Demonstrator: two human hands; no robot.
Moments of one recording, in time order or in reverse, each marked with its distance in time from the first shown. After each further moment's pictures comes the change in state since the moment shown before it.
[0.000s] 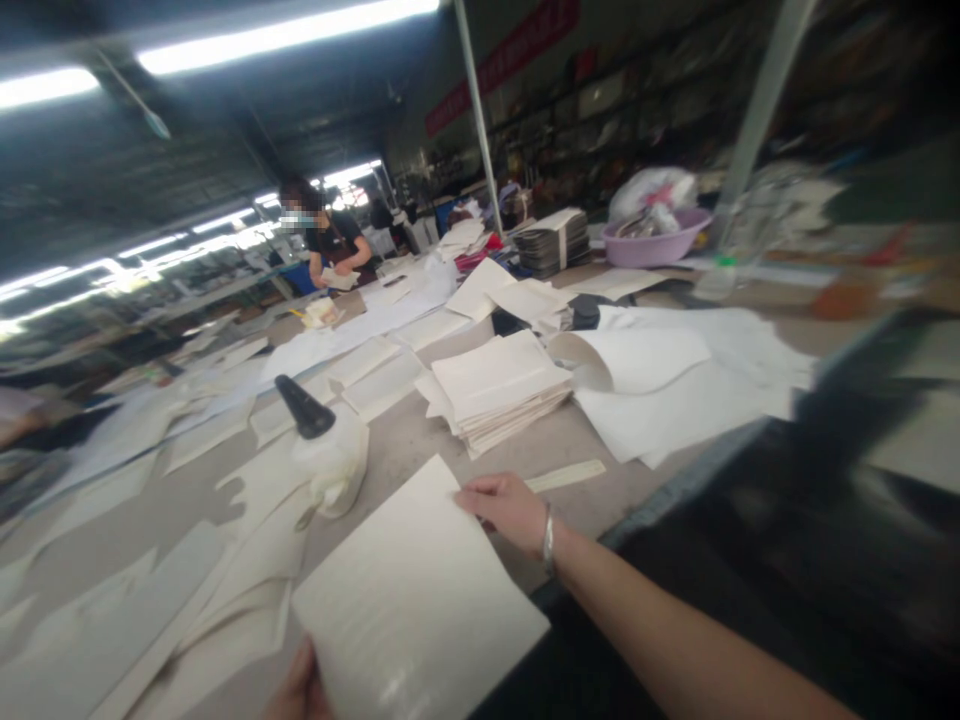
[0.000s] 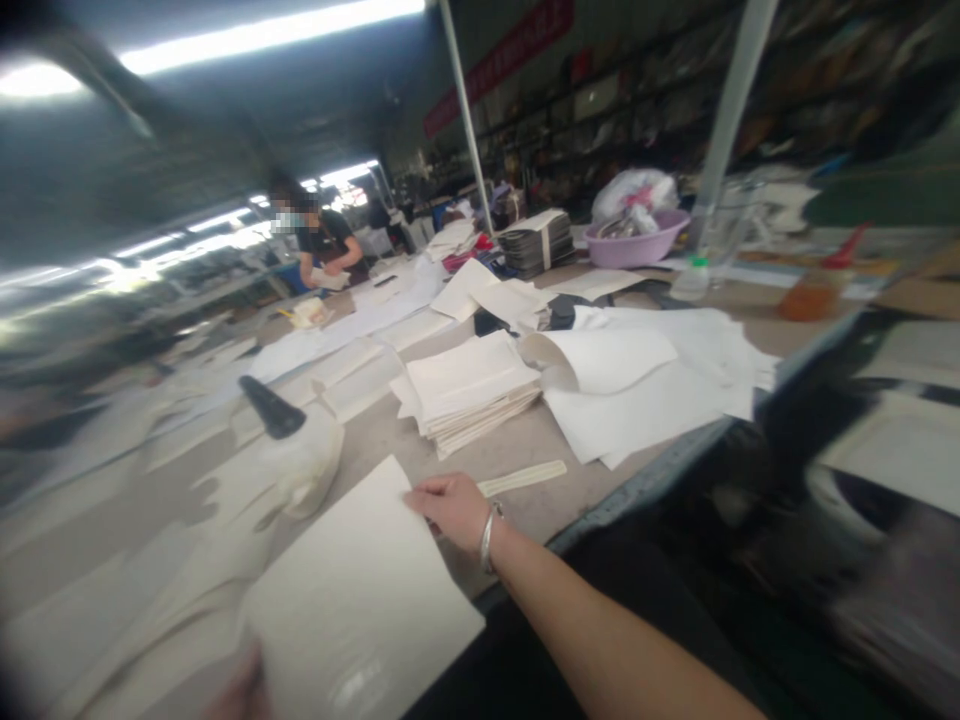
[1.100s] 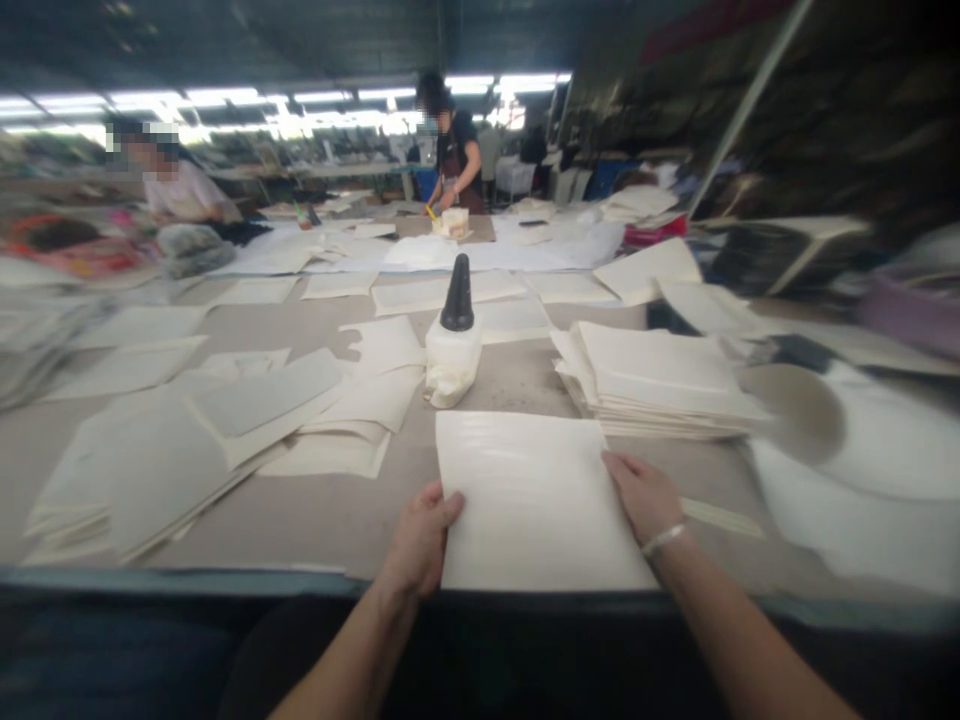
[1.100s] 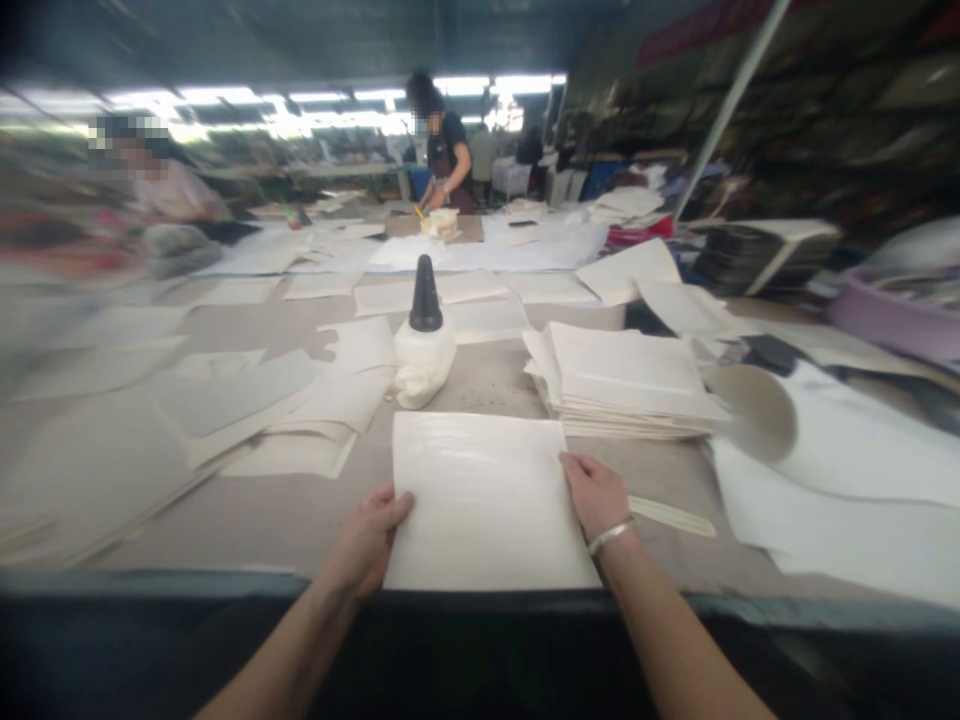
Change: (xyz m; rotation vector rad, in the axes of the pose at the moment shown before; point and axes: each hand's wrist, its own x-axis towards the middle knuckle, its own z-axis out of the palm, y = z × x) left_hand -0.023 0.006 0.048 -0.407 -0.205 0.136; right_hand 0.037 0.045 -0.012 -0.911 0.463 0.022
